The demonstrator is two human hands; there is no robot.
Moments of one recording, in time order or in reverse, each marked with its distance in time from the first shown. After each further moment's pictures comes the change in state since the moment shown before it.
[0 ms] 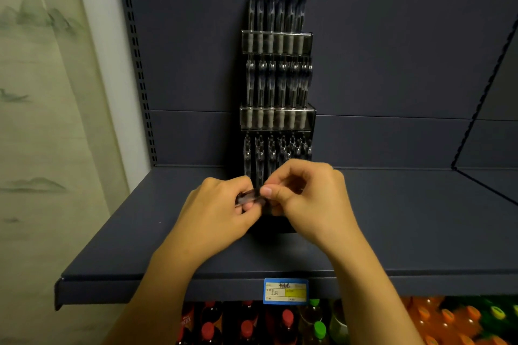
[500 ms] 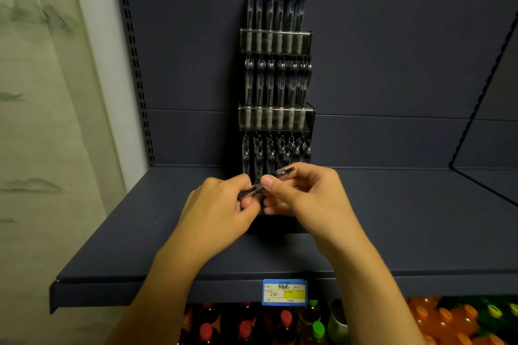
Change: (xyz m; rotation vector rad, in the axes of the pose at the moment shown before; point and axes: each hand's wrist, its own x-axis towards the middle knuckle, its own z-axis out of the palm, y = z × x) left_hand 0.004 0.006 0.004 0.044 0.010 -0.056; right_hand 0.001 0.005 0.002 0.434 -0.029 0.241
